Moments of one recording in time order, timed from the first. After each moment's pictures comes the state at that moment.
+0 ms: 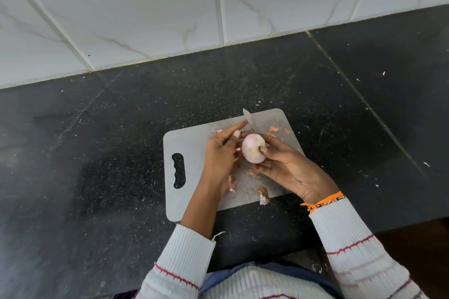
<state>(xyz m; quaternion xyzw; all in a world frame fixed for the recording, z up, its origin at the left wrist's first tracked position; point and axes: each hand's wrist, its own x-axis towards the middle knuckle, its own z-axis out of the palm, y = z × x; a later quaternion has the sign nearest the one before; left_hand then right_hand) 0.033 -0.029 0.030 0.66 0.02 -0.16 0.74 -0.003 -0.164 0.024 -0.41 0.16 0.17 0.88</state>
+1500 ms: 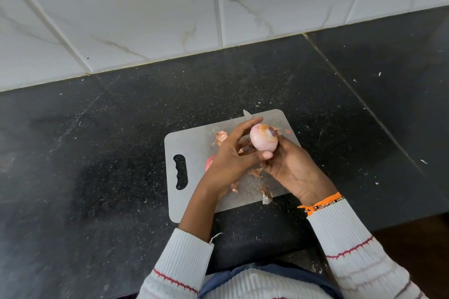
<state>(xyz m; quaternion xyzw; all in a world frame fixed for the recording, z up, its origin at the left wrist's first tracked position) 0.024 -0.020 0.037 0.66 -0.15 -0.23 0.70 -0.003 -0.151 0.034 -0.41 0.25 0.10 0.87</state>
